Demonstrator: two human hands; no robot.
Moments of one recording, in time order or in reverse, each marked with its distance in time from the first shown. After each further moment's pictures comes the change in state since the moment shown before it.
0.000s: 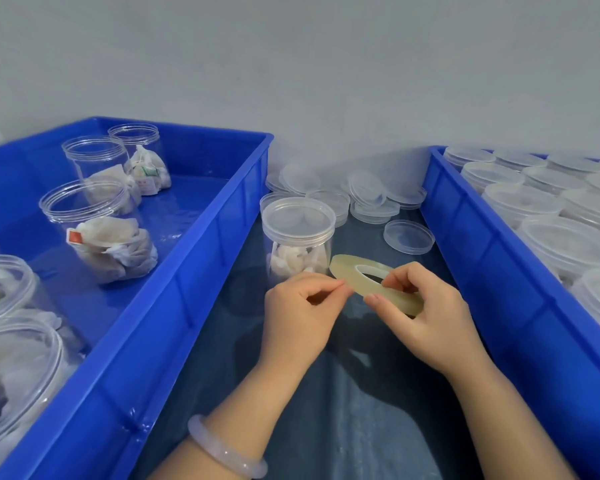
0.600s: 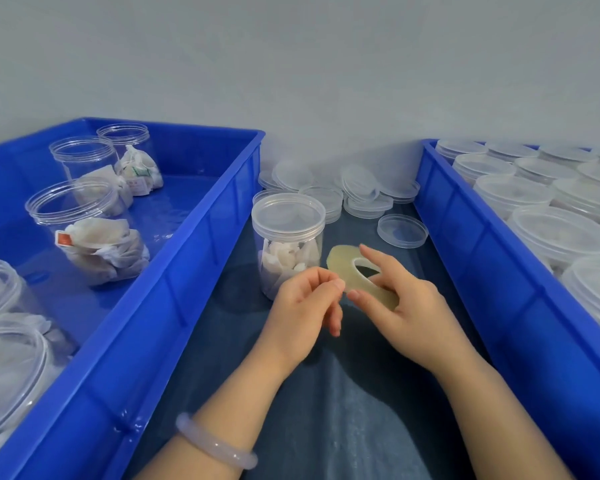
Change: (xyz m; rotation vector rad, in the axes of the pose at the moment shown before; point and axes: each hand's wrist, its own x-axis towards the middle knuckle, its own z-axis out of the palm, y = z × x) left_hand 0.002 0.009 -0.001 -0.420 -0.333 -0.311; right_hand 0.001 0.000 0.006 -0.016 -0.177 -0.023
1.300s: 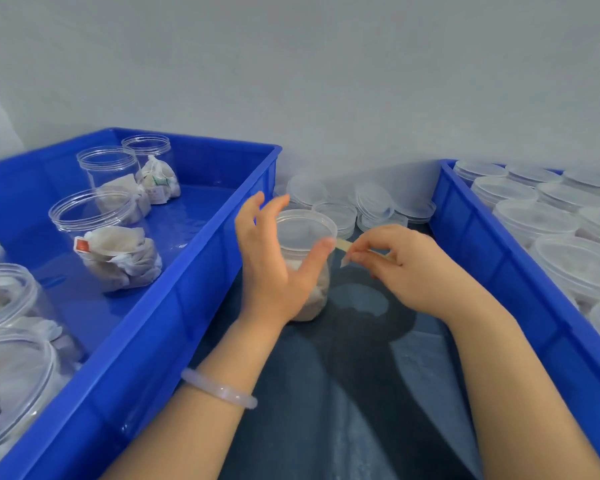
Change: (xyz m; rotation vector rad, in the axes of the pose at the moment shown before) left_hand 0.043 0.018 -0.026 0.667 0.528 0.653; right_hand 0.067 -0.035 -0.034 -0.056 -0.157 -0.127
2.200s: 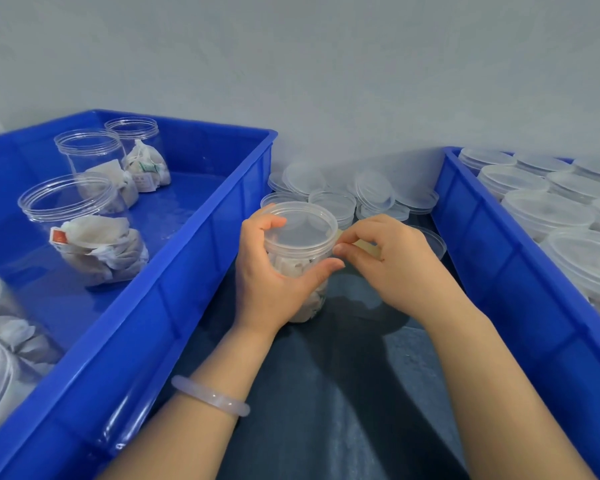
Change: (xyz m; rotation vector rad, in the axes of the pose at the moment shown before) left_hand -0.011 -0.022 0.010 -0.223 0.002 -0.075; right_hand 0.009 0.001 0.024 -0.006 0.106 0.047
